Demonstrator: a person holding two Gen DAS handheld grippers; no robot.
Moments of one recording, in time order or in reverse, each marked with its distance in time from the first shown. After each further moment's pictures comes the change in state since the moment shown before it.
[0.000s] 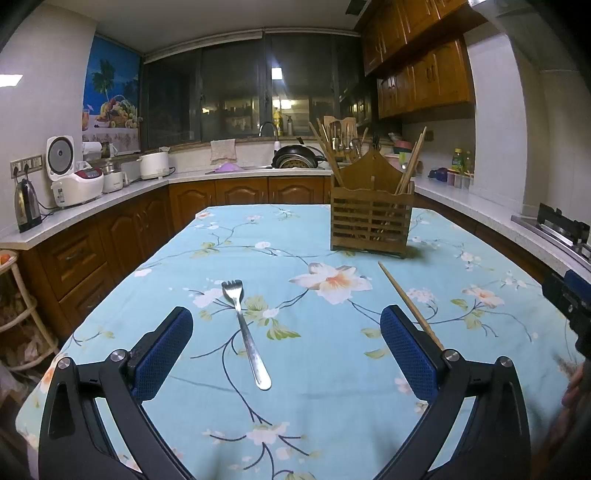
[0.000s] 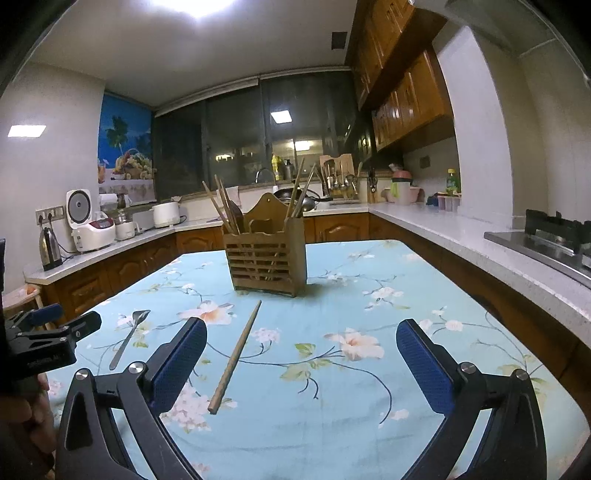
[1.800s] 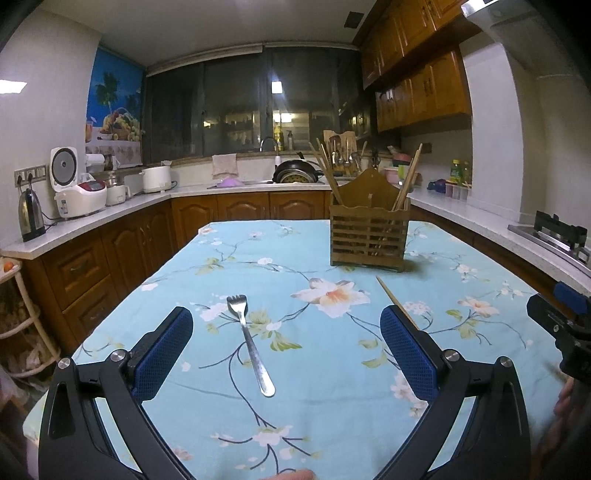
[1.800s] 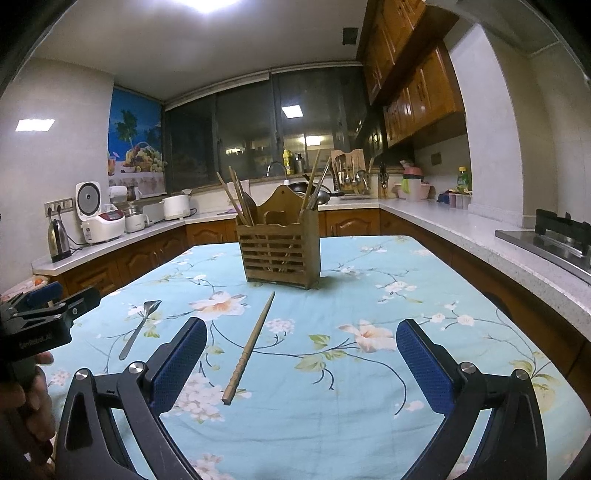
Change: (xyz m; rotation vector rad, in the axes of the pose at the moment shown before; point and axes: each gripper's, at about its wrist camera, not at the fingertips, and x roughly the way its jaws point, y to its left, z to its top) left arm -0.022 -0.007 0.005 0.008 -0.055 0.009; right arm 0.001 0.009 -0.004 -0.018 0.020 0.033
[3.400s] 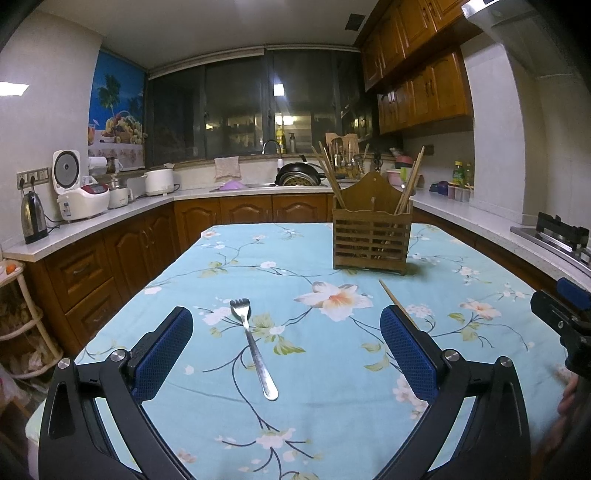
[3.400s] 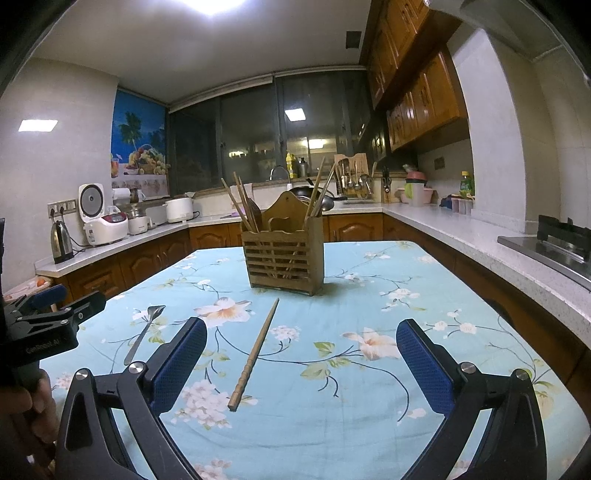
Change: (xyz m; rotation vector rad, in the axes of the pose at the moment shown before) left arm -0.004 -0.001 0.002 0.002 -0.011 0.015; right arm -0.003 0.006 0.010 -0.006 -0.010 0.011
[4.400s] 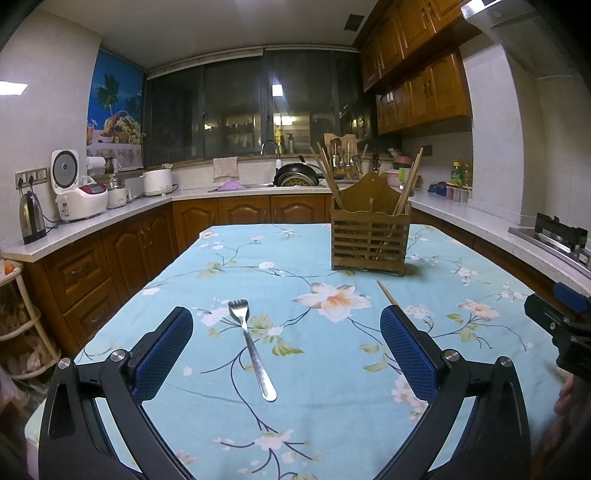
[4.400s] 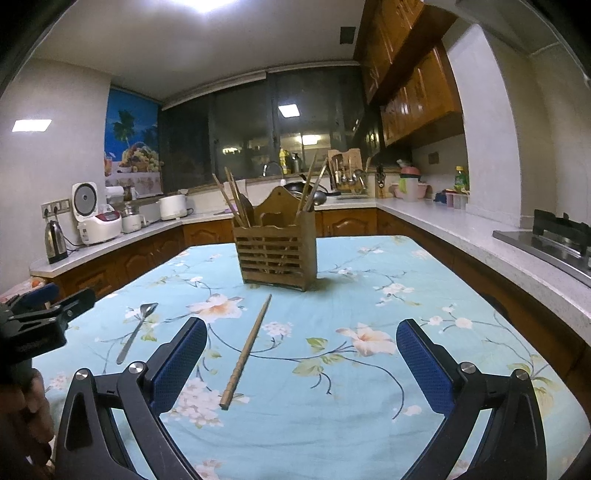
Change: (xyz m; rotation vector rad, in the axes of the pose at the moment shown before) left arm 0.003 -0.002 0.001 -0.006 0.000 -0.005; right arm 0.009 -0.008 -0.005 0.011 0.021 -0.026
